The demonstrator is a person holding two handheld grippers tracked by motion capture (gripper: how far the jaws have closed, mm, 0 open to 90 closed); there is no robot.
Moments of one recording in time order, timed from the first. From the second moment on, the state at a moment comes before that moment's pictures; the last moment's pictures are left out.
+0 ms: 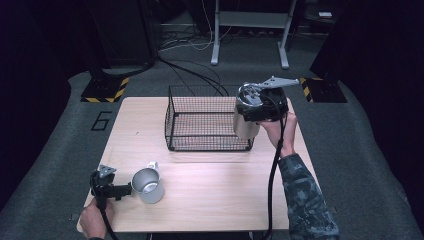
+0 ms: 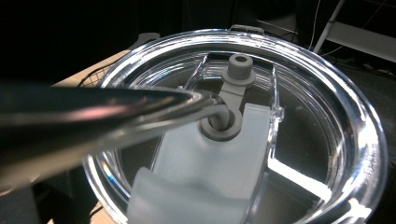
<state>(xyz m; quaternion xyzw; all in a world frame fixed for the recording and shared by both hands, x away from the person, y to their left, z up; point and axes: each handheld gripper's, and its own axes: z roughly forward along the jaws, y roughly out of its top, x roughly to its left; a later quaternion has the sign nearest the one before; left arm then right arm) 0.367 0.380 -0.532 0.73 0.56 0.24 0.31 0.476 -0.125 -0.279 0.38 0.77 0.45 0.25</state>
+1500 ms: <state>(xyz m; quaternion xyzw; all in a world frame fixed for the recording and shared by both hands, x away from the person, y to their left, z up) 0.367 0.379 -0.532 0.73 0.56 0.24 0.31 0.562 -0.090 -0.315 0.41 0.79 0.41 0.22</state>
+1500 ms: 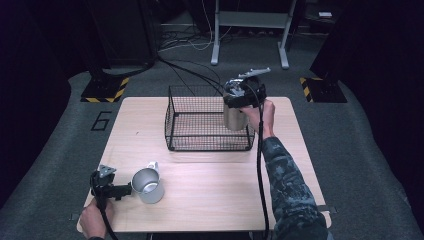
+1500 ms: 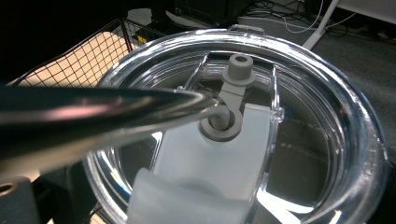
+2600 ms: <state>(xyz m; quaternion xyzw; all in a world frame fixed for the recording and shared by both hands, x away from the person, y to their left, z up) 0.367 0.379 -0.532 0.73 0.56 0.24 0.31 0.592 -0.075 -0.360 0.44 0.79 0.38 0.20</state>
